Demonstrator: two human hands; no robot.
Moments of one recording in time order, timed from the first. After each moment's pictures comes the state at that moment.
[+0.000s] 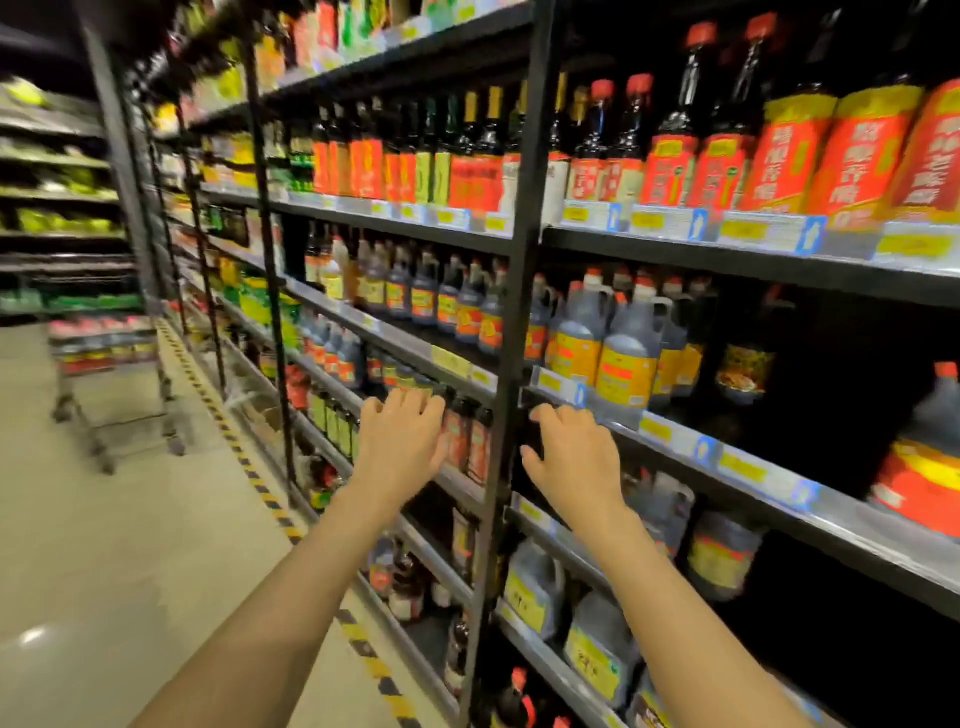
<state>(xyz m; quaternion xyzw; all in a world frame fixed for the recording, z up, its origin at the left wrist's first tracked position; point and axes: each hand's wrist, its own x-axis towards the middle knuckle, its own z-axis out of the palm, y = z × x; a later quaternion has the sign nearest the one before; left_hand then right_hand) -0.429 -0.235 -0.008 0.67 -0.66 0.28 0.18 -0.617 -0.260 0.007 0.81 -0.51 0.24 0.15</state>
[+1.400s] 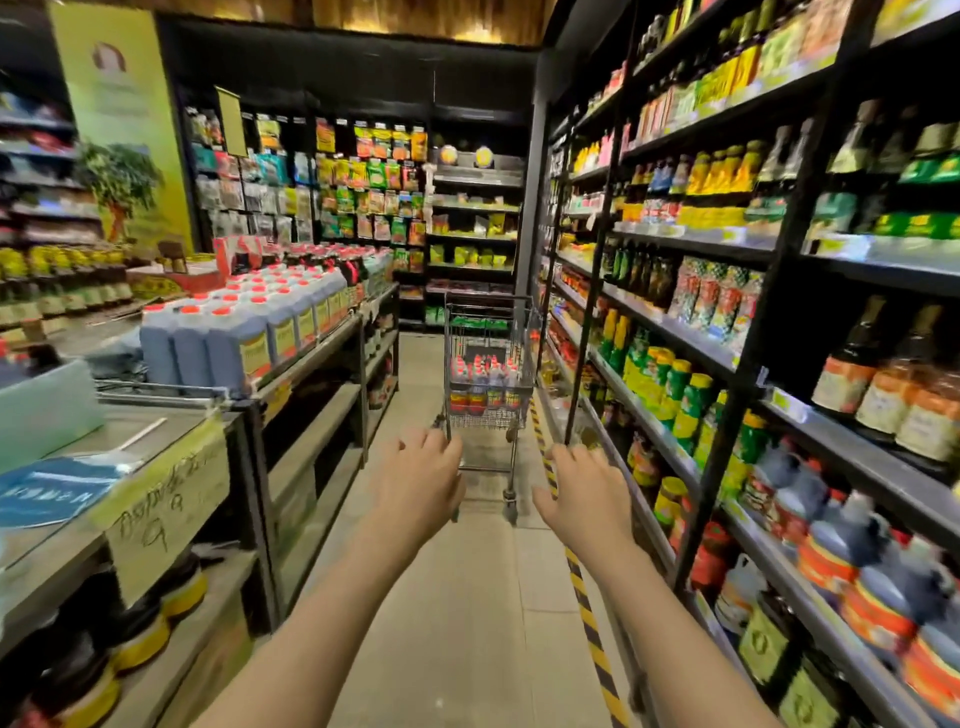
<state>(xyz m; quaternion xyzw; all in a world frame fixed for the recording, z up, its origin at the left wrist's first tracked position) 0.447 -0.448 -0.051 0.89 -0.36 0.28 0.03 0.343 -0.598 -0.048 0.95 -0.22 0.21 0.00</state>
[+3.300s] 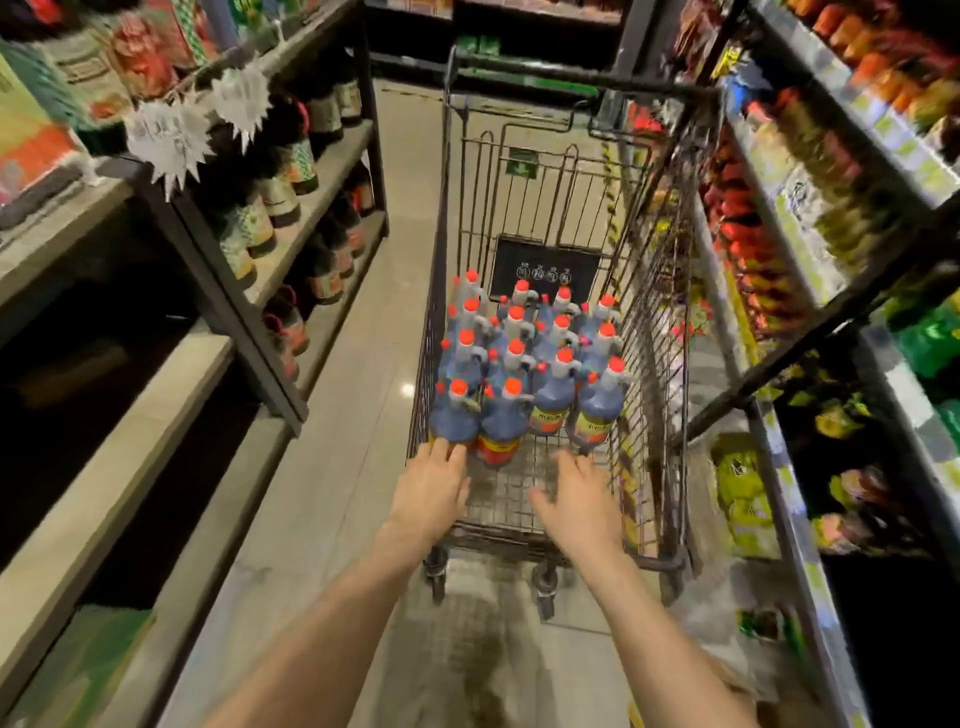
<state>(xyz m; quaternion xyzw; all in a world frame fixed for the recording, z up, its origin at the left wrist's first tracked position) 1.456 -1.094 -0.338 0.94 -0.31 -0.11 0.11 1.370 -1.240 -0.315 0.94 -0.27 -0.07 -0.18</state>
